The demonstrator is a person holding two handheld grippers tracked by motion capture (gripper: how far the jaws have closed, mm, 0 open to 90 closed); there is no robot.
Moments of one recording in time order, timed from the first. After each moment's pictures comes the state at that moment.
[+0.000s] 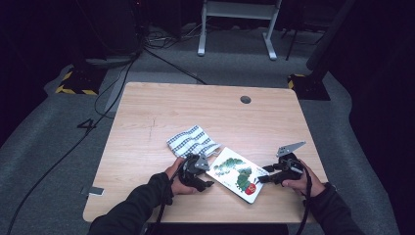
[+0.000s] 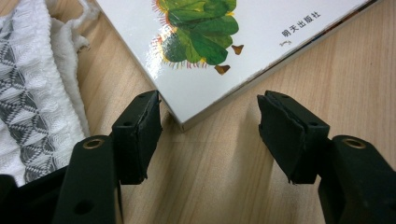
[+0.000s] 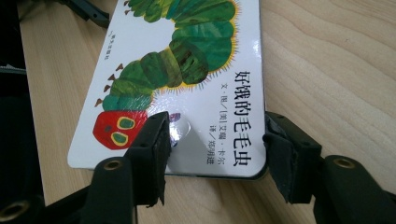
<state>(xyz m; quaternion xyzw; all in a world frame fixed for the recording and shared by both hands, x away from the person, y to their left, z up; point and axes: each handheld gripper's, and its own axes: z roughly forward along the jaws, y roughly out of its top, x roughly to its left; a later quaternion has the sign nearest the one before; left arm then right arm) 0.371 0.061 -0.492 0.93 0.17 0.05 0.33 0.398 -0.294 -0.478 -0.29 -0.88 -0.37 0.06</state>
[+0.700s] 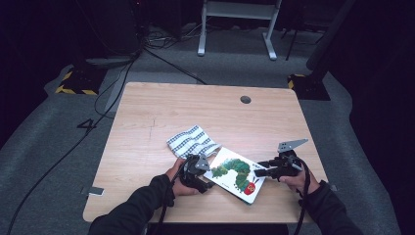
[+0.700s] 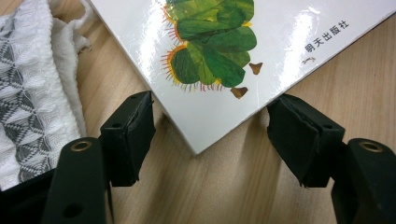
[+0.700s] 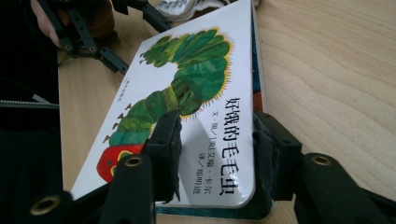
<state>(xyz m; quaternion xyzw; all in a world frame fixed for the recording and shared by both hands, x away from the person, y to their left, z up) 0.369 0.059 -0.495 0.92 0.18 0.05 0.34 0.401 -0.288 -0.469 -0.28 -0.85 -0.44 0.07</state>
